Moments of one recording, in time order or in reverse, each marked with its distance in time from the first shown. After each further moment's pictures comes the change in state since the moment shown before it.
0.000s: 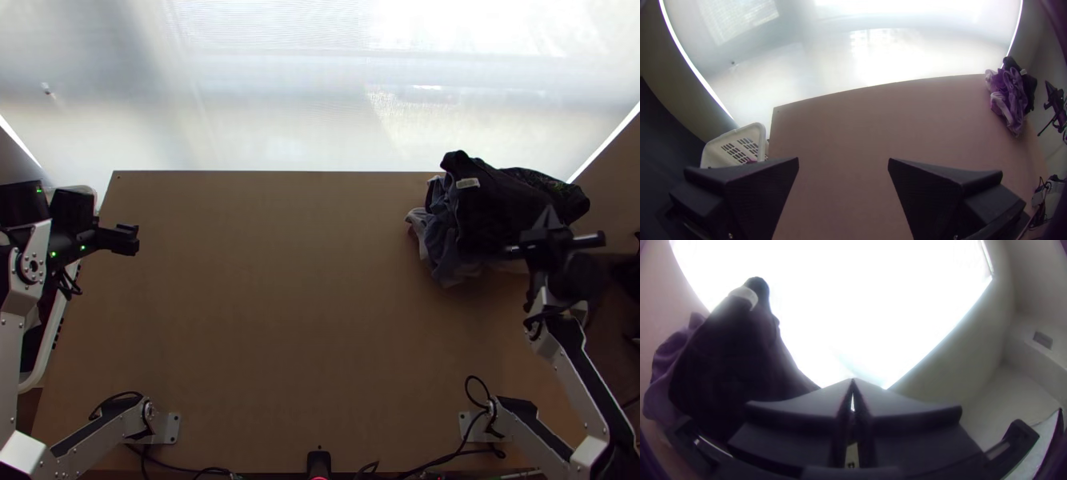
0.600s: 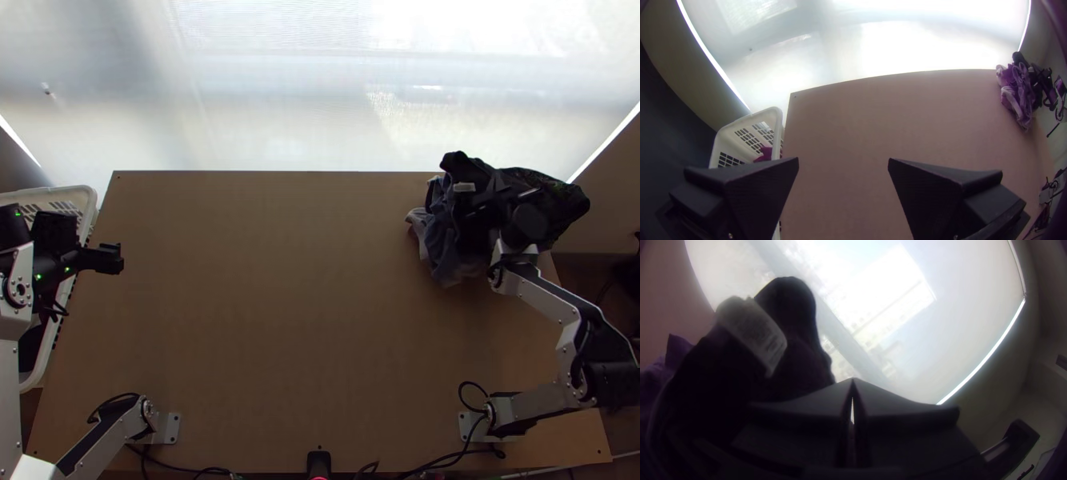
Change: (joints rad) left arm 0.114 -0.105 -0.089 -0.031 -0.002 0.068; right arm 0.161 0.558 0.258 0.271 0.013 -0.051
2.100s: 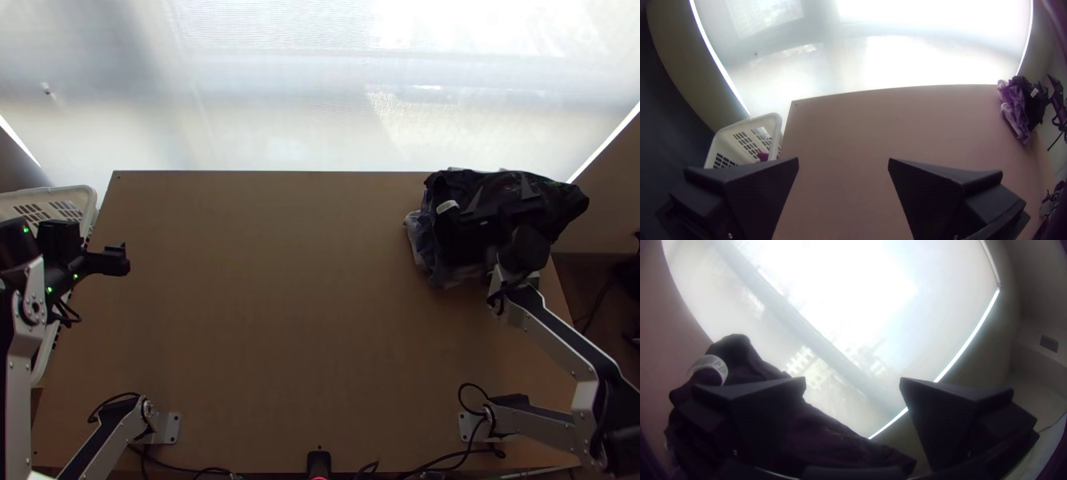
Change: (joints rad) left arm -0.009 -0.082 -0.142 0.158 0.014 -0.075; right arm 0.126 -0.266 -0.143 -0.052 0.187 0.067
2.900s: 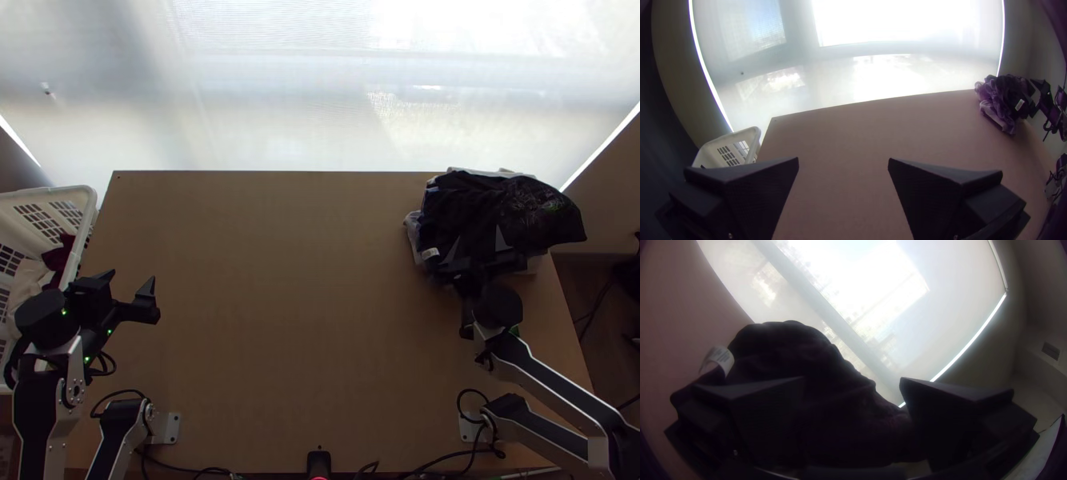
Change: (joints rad) left arm -0.156 -0.435 -0.433 0.212 -0.002 -0.097; right arm 0.277 -0.245 -0.324 0.005 0.268 -0.029
